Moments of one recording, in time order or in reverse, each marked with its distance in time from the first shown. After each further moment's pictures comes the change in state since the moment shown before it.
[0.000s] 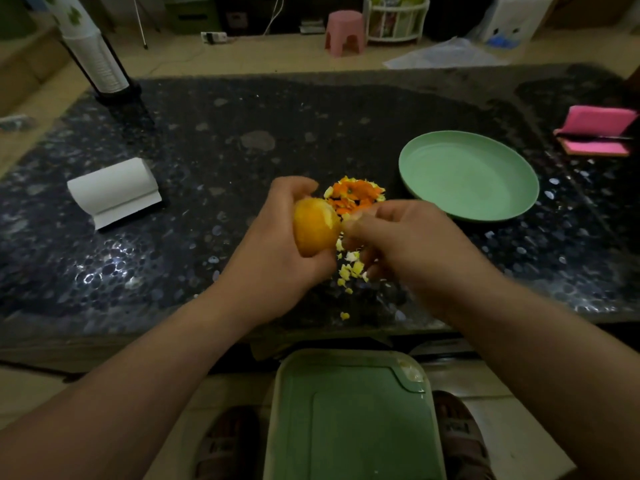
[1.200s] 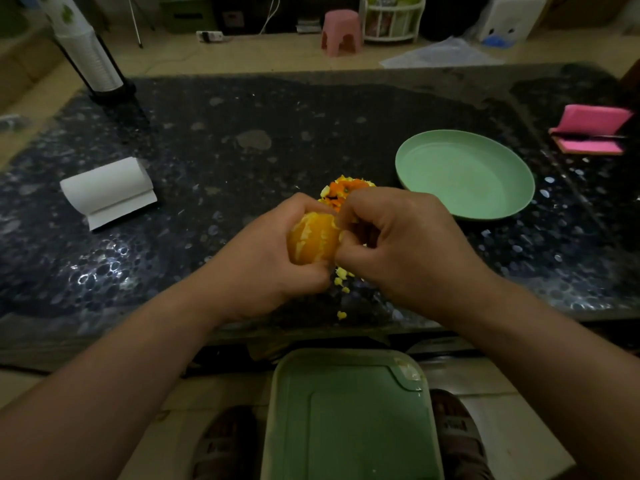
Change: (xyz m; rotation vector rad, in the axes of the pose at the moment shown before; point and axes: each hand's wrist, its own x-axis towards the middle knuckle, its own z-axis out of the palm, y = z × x) left_hand 0.003 0.004 -0.020 -0.208 -0.320 -0.042; right_hand 0.000 0.005 -0.007 -0.716 0.127 -0.746
